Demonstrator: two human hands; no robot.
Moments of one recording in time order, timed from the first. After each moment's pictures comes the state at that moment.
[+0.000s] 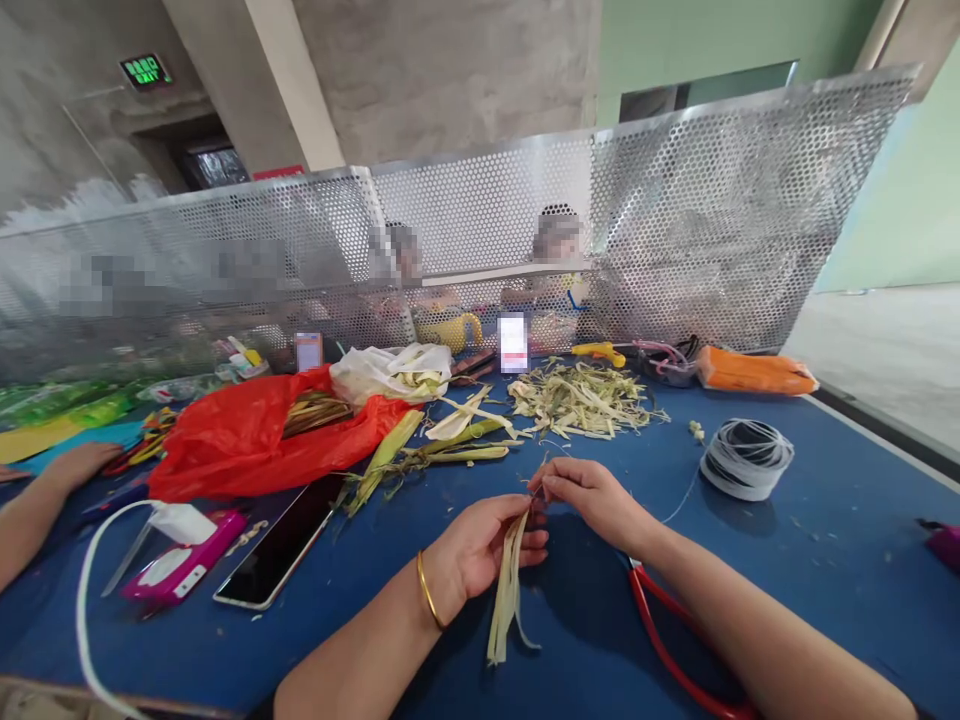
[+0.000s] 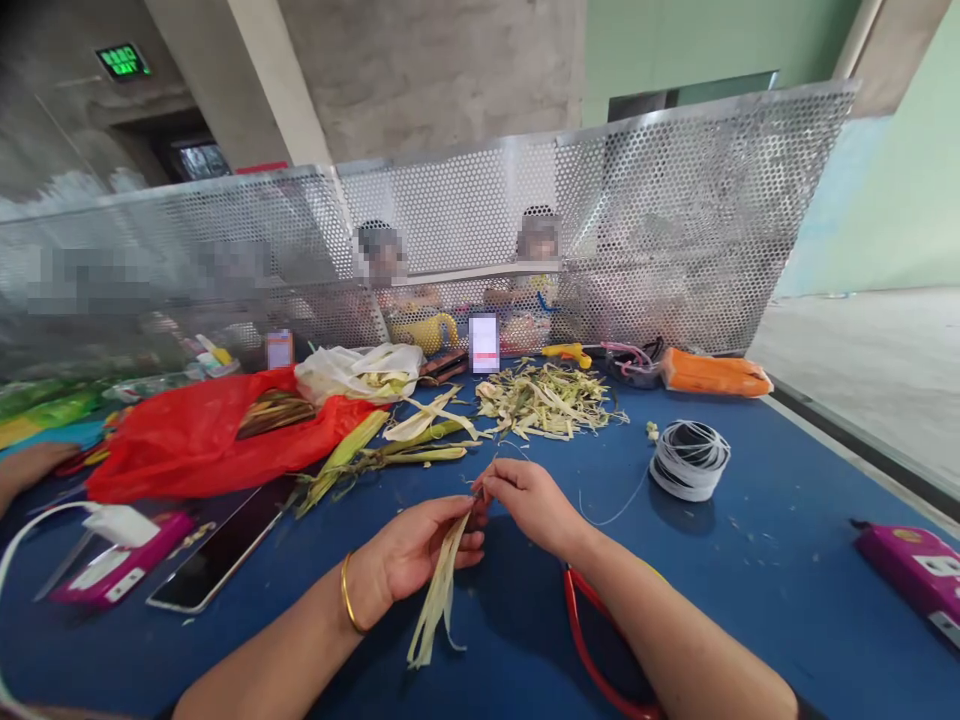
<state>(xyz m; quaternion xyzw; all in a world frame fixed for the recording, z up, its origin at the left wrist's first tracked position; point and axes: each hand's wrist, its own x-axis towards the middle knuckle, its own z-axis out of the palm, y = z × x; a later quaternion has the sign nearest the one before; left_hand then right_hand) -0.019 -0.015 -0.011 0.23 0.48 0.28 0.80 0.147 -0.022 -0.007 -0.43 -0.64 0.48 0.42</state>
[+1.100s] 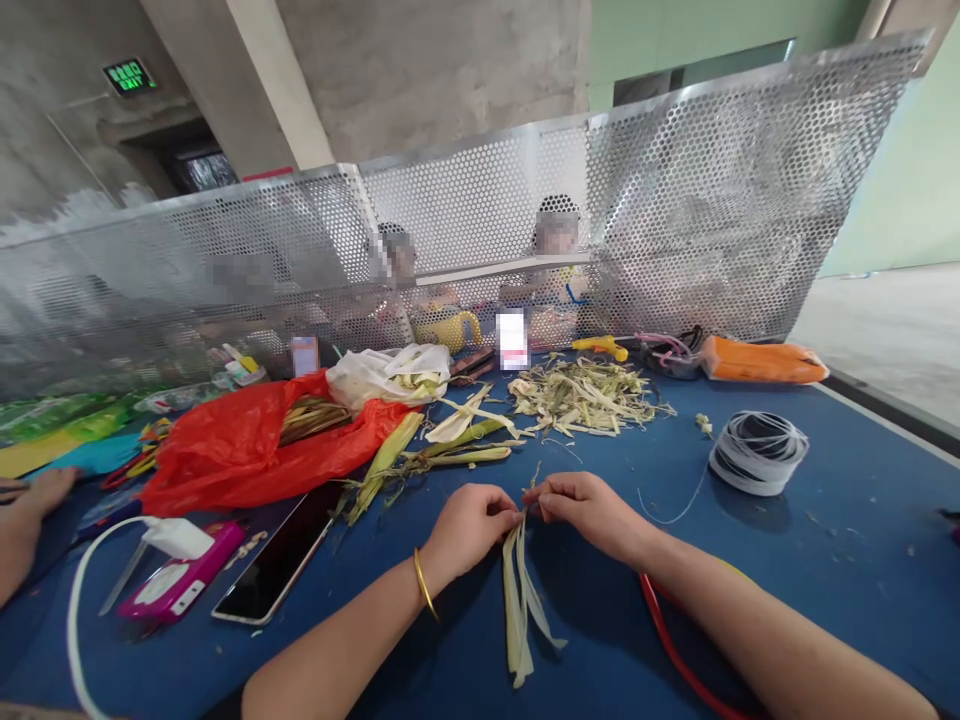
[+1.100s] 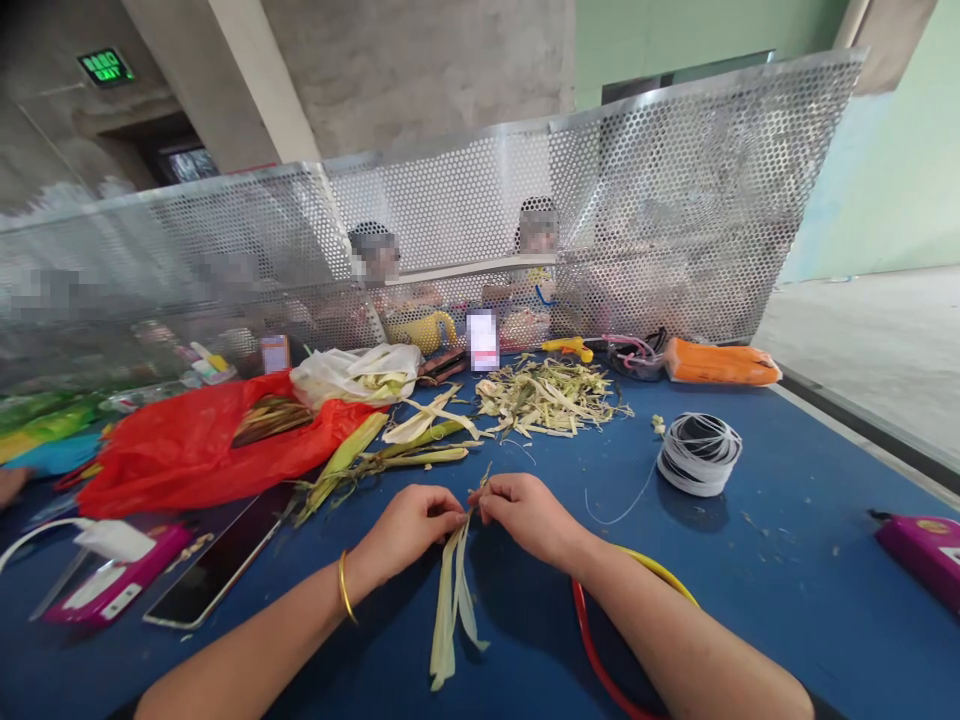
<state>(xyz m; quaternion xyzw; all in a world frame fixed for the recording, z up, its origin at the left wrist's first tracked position) -0.049 0.007 -0.029 0.73 0.52 0.20 0.41 0.140 -0.018 -0.025 -0.46 -0.65 0.48 0.37</state>
